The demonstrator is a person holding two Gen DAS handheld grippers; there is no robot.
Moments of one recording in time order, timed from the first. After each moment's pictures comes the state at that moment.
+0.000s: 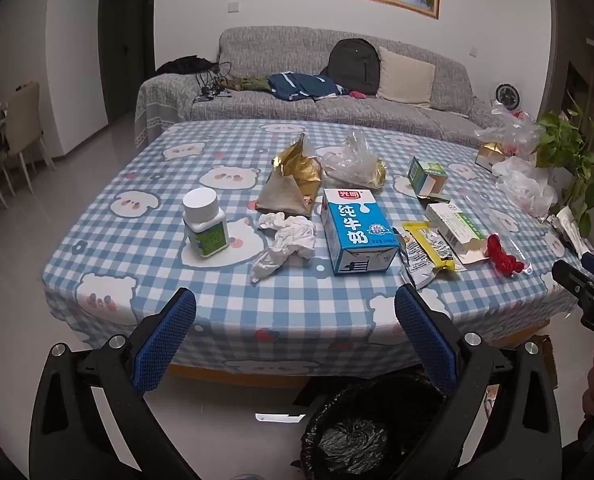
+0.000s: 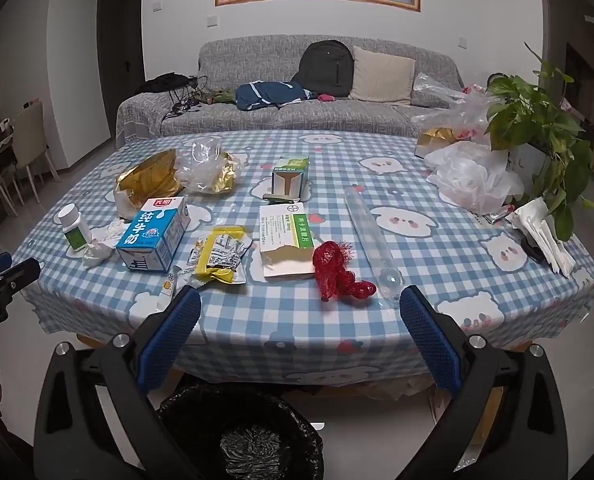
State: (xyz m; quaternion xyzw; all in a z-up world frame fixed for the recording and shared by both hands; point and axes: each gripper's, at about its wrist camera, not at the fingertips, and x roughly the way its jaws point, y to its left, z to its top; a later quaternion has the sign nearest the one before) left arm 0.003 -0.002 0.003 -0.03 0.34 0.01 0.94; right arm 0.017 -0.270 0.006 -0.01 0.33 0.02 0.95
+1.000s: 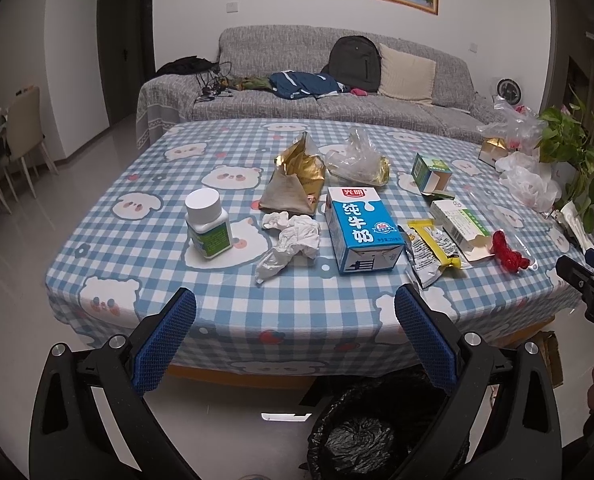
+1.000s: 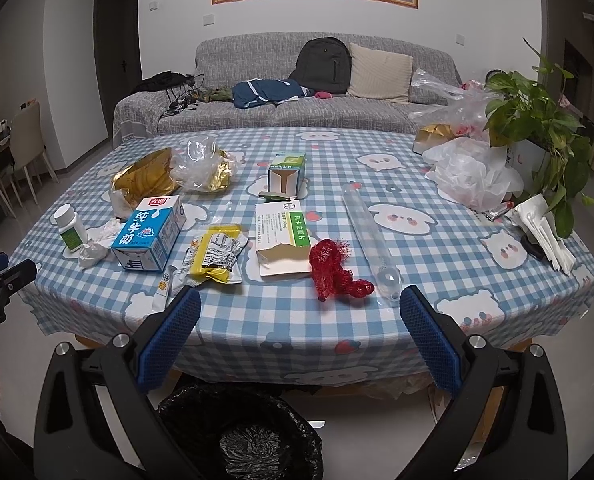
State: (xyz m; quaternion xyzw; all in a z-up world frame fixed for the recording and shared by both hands) left arm 0.006 0.003 0.000 -0.02 0.34 0.01 0.94; right arm 0.020 -0.275 0.003 -0.01 0.33 0.02 0.94
